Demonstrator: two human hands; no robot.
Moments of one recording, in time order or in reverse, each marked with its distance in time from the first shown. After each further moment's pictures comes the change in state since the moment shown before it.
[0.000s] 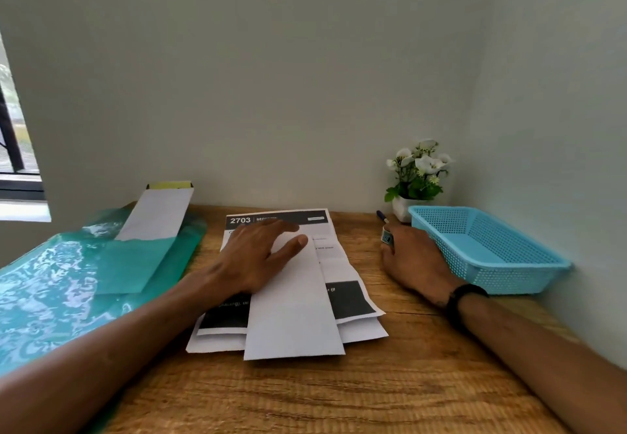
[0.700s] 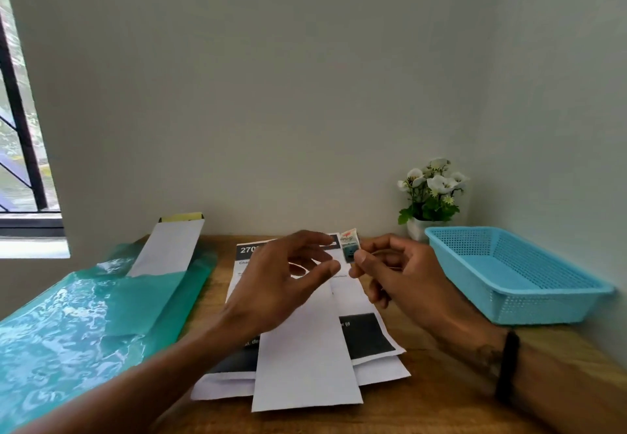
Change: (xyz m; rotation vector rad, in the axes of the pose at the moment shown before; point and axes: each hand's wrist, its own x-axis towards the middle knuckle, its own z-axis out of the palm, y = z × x) left_hand -0.008 0.038 -0.007 -0.437 0.248 0.117; right_hand -0.038 -0.058 -0.031 0.995 -0.039 -0.095
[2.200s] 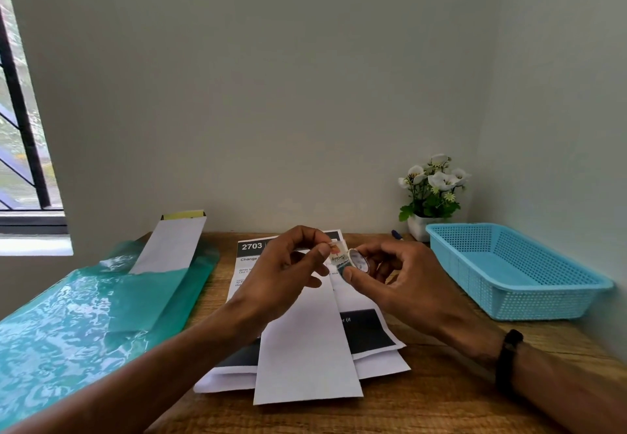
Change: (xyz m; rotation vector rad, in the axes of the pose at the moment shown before) left_hand 0.006 0.004 0.008 -0.402 -0.015 -0.229; right_hand -0.006 0.000 -0.005 -0.351 -0.036 -0.274
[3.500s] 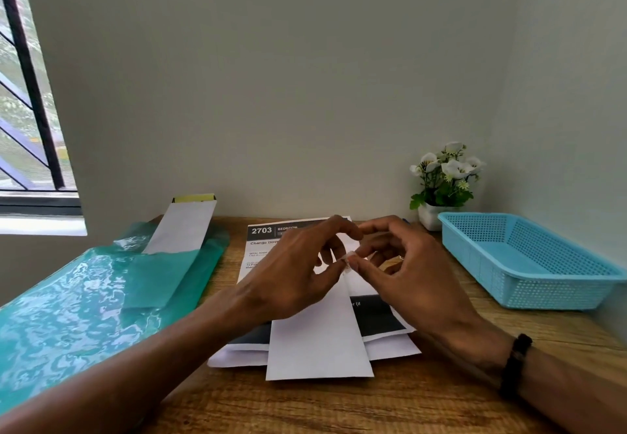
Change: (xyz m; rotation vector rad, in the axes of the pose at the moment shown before) left_hand -0.008 -0.003 -0.009 0.595 -0.134 0.468; right_hand -0.008 -0.017 0.018 0.025 0.056 0.042
